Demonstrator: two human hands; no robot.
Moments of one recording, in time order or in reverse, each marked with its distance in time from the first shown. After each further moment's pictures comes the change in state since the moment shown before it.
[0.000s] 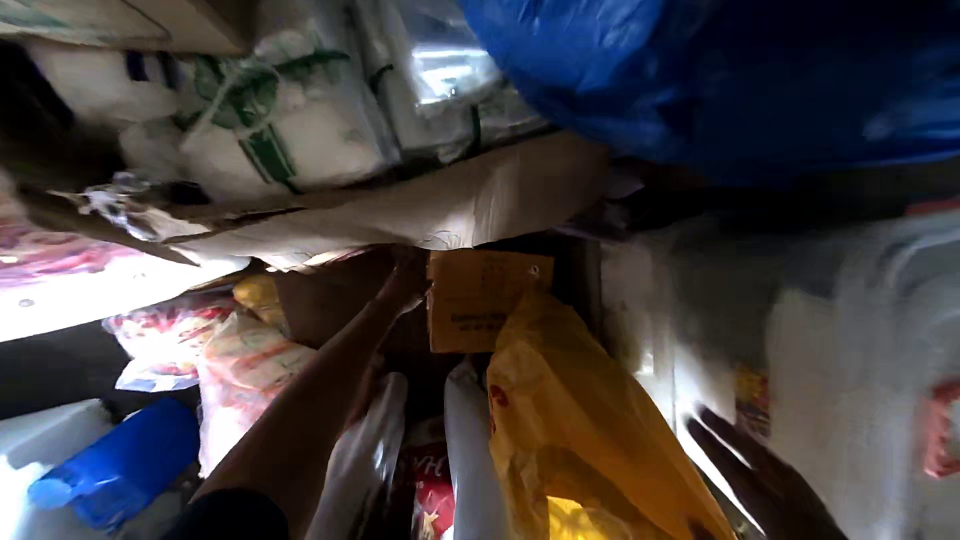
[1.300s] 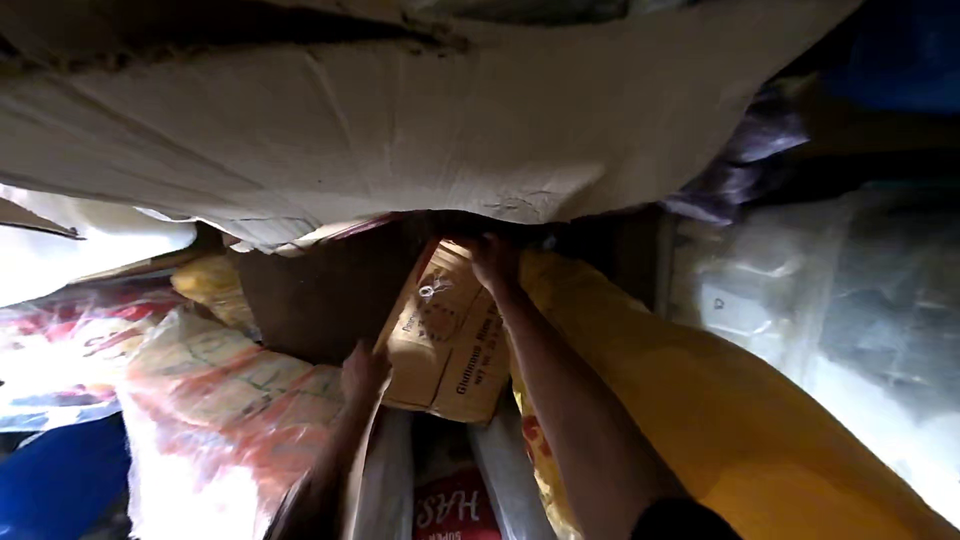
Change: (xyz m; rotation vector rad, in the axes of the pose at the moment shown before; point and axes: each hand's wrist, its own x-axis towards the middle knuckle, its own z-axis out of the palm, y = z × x) left_hand -0.090 -0.143 0.120 -0.316 0.026 -0.719; right_hand 0.417 -0.071 0.350 0.182 0.069 0.222
